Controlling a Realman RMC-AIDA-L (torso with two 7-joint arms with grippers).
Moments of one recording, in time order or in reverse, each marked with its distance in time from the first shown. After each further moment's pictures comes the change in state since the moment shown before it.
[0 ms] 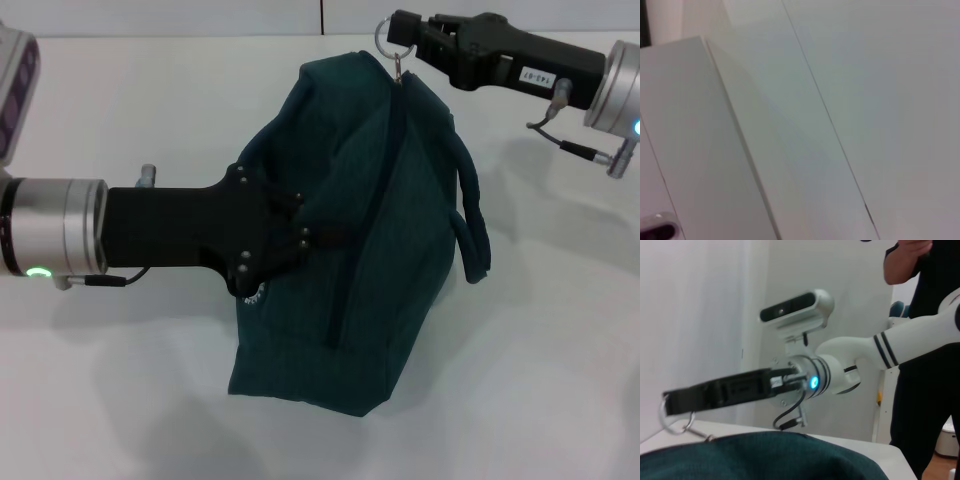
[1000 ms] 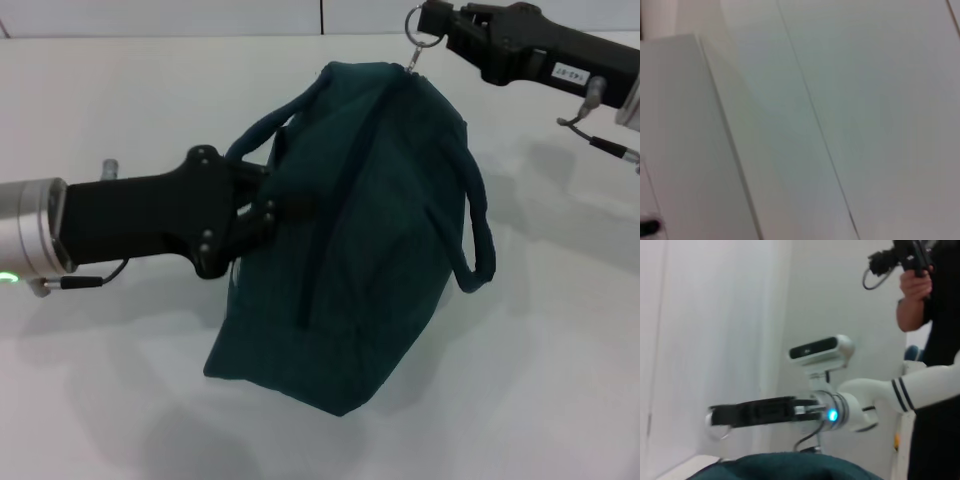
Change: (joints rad) left arm 0.001 0.013 -0.131 -0.109 -0.022 0.077 0.052; right arm -0.084 0.001 -0.015 -0.116 0.030 -0.015 -0.001
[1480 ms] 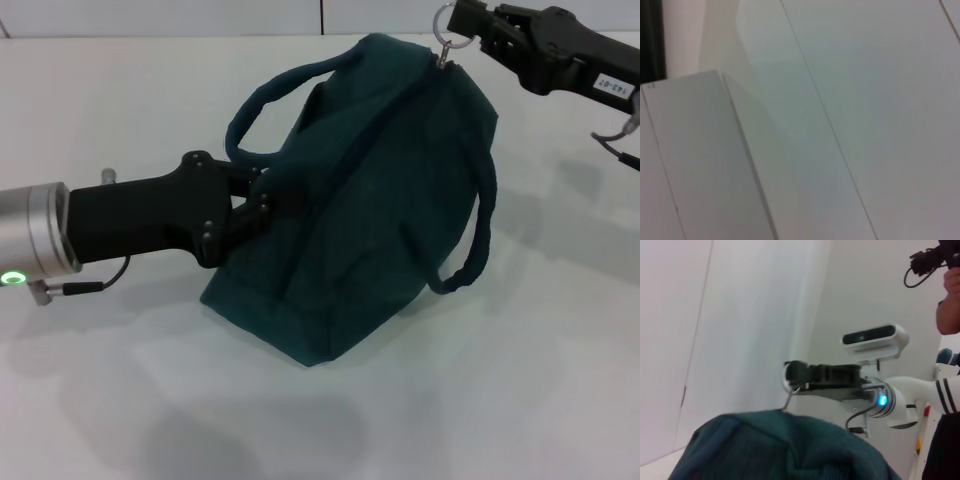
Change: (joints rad) left arm -0.006 0.008 -0.025 -0.071 0.020 -0.078 -0.043; right arm -0.079 0.001 -0.006 -0.049 0.055 -0.105 0.025
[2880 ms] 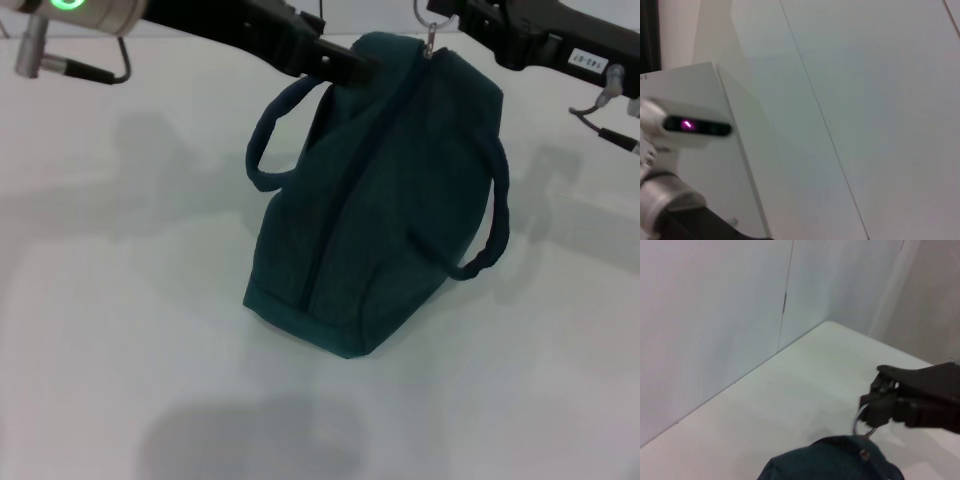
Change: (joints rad) left arm -0.159 -0.049 0.286 1.114 0.542 -0.126 -1.316; right arm 0.056 -0.004 -0.017 0.012 0.001 0.070 0.003
